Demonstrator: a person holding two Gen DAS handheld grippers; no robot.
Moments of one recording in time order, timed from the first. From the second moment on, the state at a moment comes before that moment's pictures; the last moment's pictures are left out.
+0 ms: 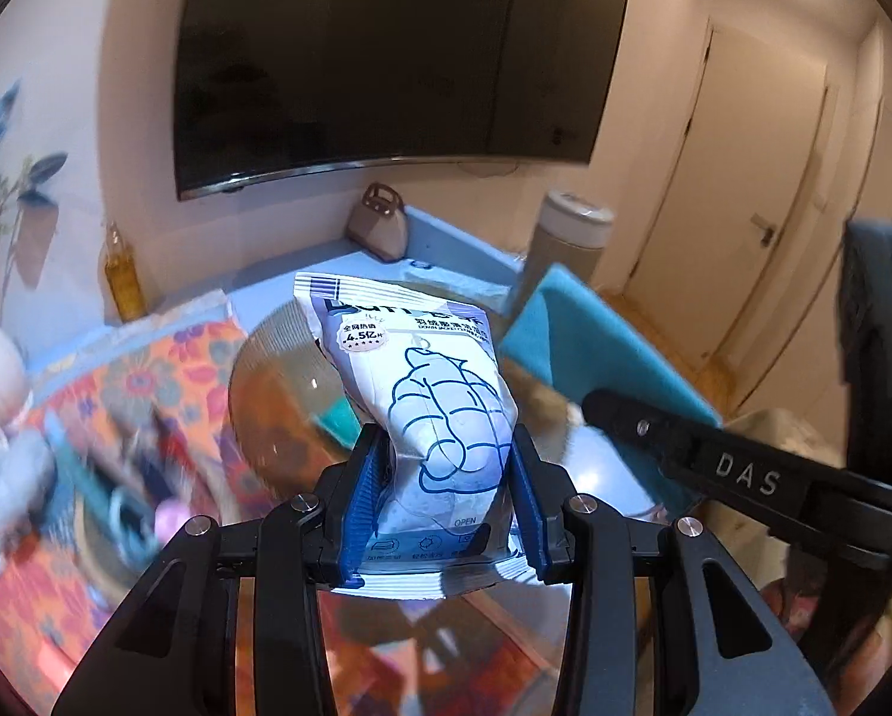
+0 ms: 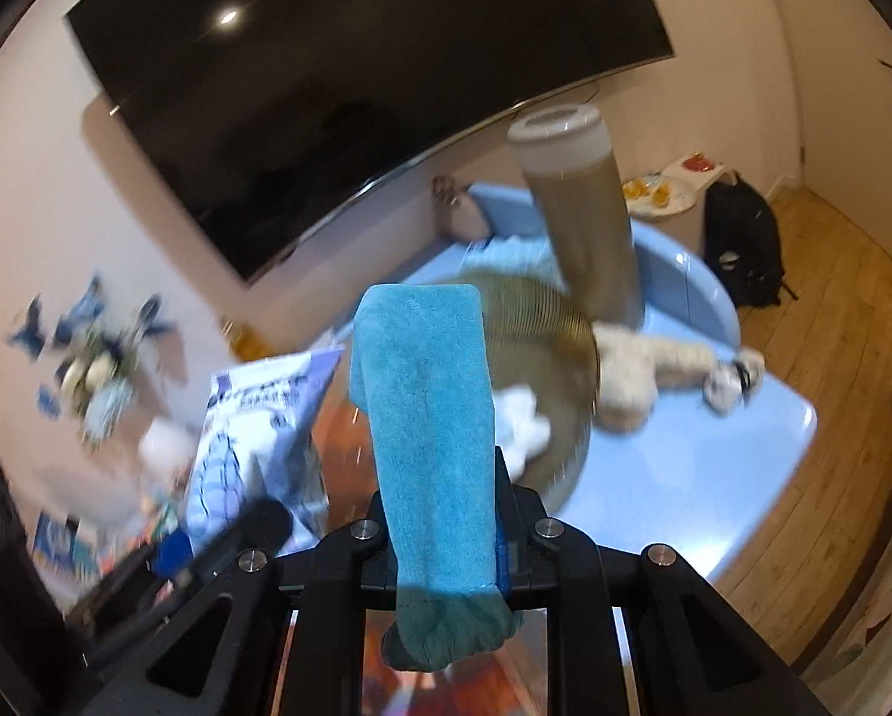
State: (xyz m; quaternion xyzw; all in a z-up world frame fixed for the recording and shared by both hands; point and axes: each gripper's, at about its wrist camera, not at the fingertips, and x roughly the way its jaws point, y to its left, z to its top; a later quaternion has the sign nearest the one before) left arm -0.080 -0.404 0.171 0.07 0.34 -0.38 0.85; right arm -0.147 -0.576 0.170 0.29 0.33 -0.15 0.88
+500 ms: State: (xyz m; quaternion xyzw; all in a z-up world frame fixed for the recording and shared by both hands) left arm -0.046 -0.421 0.173 0.07 0.35 -0.38 0.85; right arm -0.084 -0.605 0.156 0.29 0.35 -0.19 0.87
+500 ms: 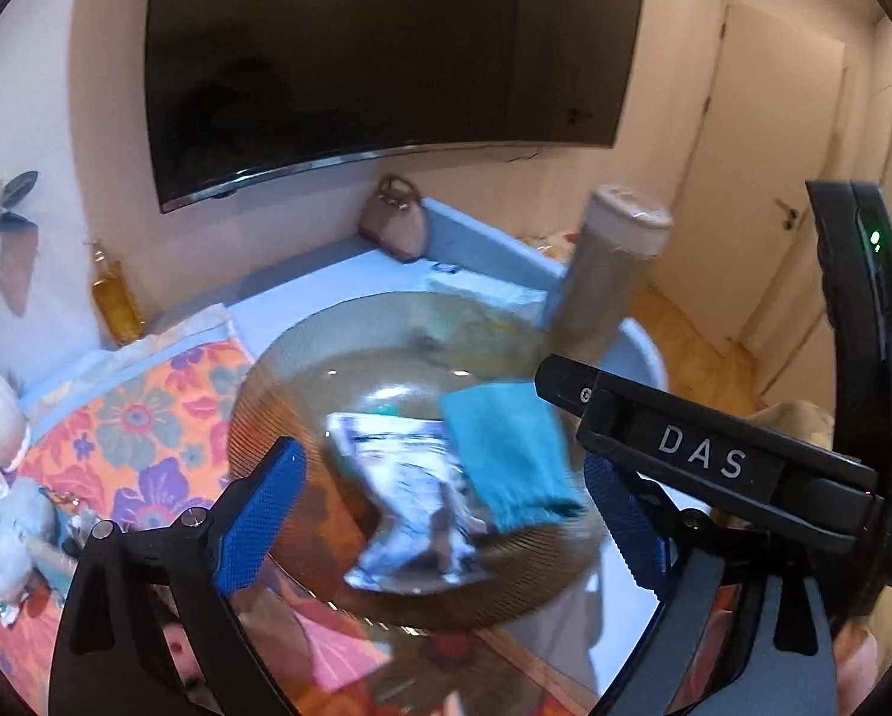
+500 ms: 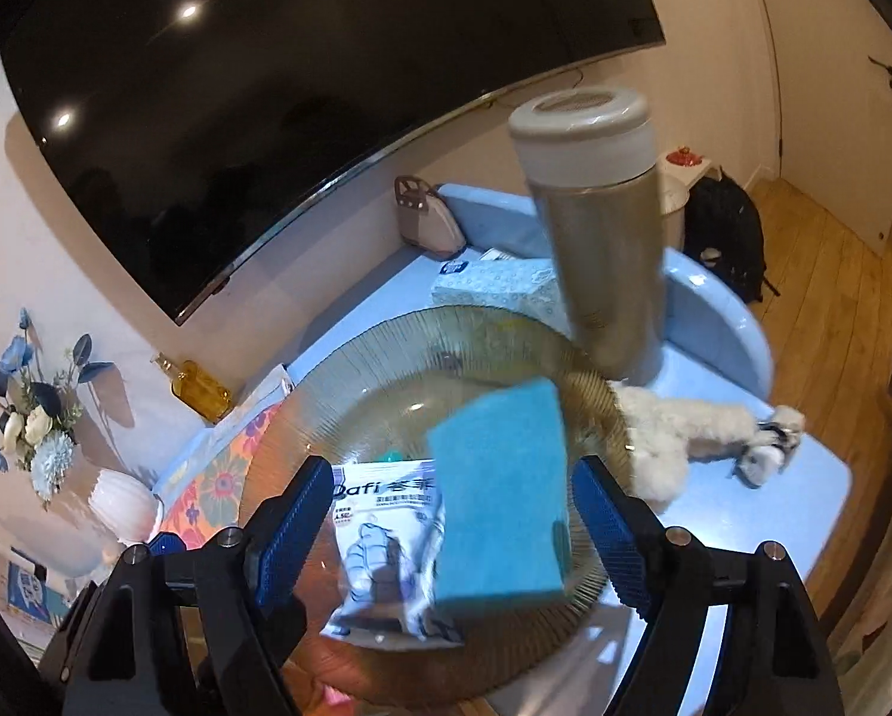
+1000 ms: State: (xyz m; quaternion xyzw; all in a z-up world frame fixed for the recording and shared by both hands) left arm -0.151 -0.297 0.240 0.04 0.24 -0.38 0.89; right arm -0.191 -0.520 0.216 0.31 0.29 -0.11 0.90
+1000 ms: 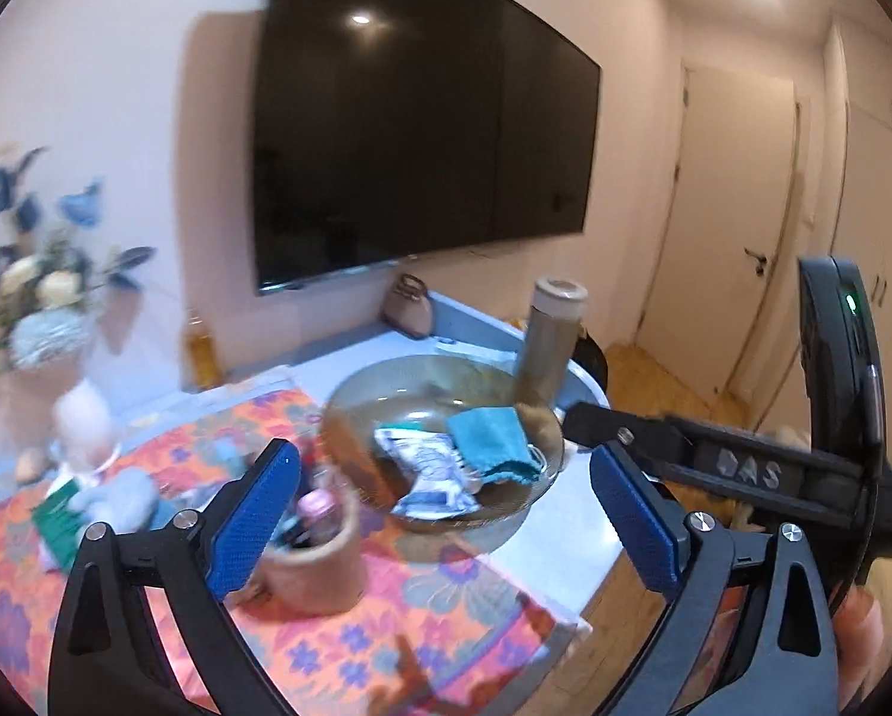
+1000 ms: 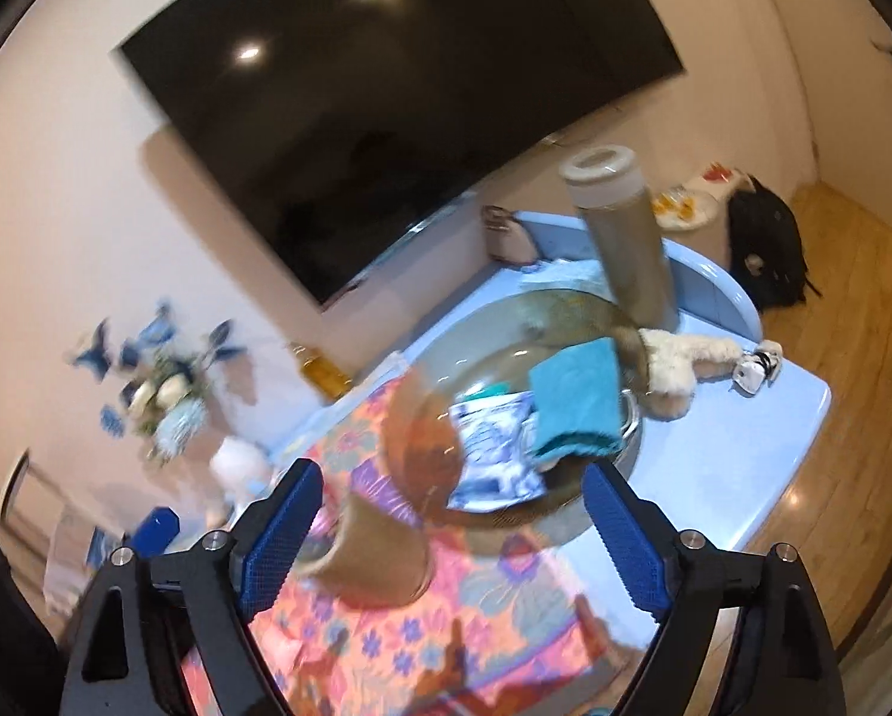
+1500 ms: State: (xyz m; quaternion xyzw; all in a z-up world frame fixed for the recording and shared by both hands) left arm -0.135 -0.033 0.234 -0.10 0.23 -0.09 0.96; right arm -0.175 -0.327 0.215 0.15 0.35 0.09 0.92
